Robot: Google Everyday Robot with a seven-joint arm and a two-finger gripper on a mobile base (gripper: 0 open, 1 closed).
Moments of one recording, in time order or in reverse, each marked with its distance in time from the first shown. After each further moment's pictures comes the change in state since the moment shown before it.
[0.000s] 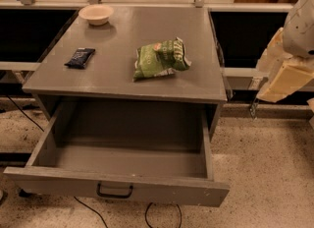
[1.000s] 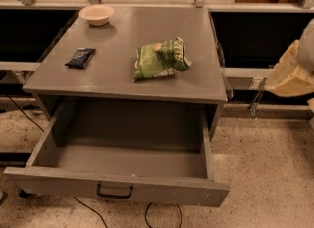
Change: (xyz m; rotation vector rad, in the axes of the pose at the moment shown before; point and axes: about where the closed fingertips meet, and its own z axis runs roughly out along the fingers) arm 0.017 0.008 -0.003 0.102 -0.056 0.084
